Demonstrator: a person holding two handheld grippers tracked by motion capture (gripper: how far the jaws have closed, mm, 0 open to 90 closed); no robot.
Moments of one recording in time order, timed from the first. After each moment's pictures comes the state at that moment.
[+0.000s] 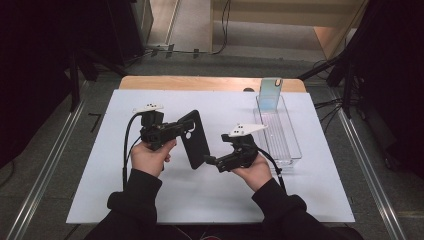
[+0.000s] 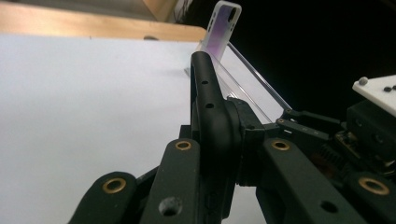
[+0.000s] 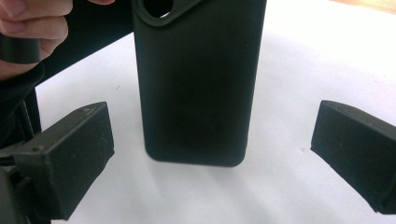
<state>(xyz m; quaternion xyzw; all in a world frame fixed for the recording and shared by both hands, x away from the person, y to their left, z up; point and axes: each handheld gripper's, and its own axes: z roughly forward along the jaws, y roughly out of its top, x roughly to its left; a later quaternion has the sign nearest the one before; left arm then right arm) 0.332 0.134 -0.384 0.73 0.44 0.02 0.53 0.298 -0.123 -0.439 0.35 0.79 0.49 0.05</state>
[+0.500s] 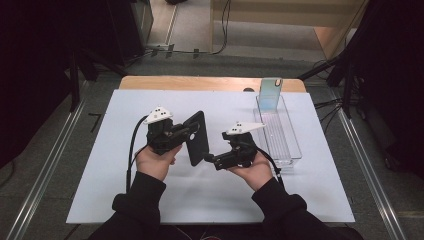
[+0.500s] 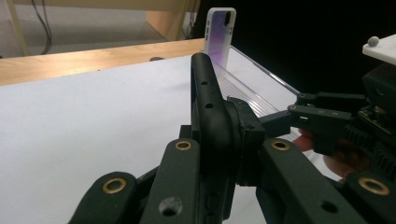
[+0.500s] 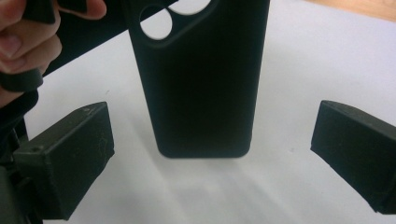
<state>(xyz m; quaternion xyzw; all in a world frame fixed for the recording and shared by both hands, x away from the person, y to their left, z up) 0.317 0.117 -0.386 0.75 0.38 0.09 0.53 0.296 -0.117 -0.428 0.37 0.79 0.48 0.07</state>
